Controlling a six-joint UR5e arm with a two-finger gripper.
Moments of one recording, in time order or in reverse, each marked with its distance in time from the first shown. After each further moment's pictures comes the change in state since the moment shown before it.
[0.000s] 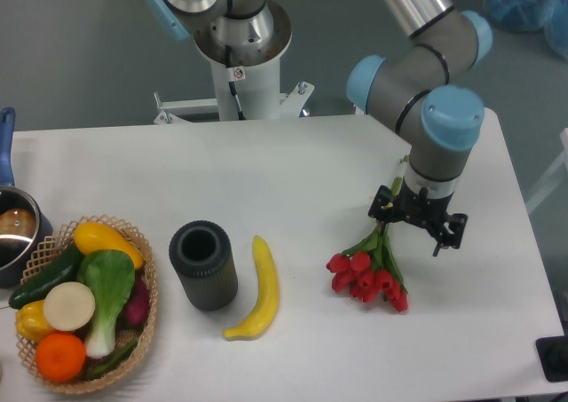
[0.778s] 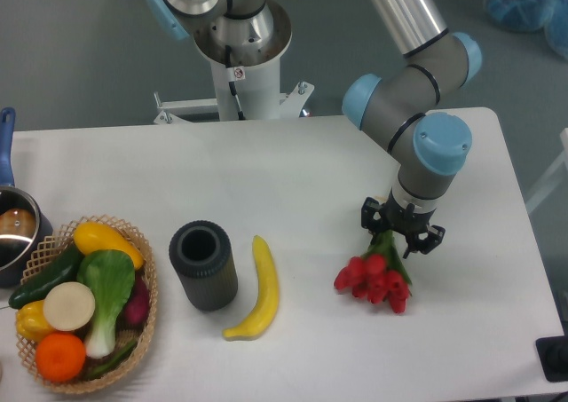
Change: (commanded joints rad) arm -0.018 -0.080 -0.089 0.000 0.015 -0.050
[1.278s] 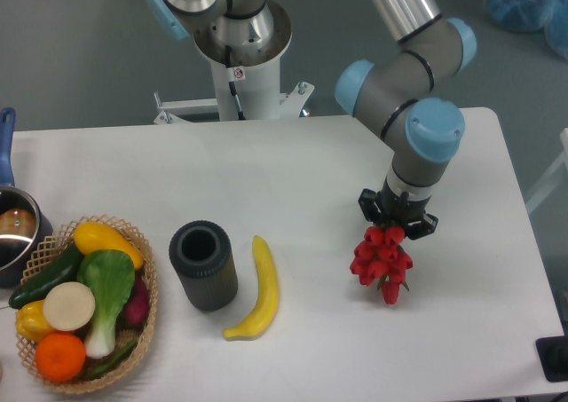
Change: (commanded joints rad) arm -0.003 0.003 -0.023 -0.003 0.014 -0.003
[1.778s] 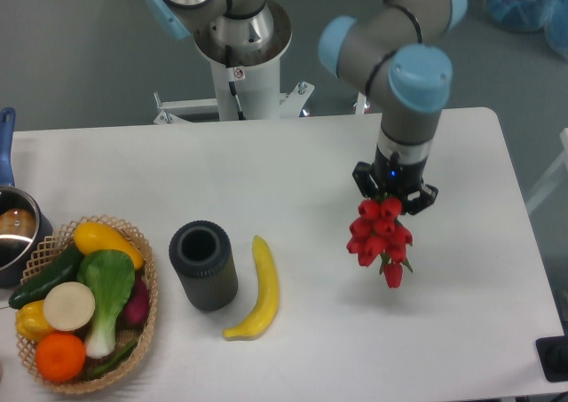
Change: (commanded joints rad) arm -0.002 0.094 -0.037 -0.025 0.021 0.000
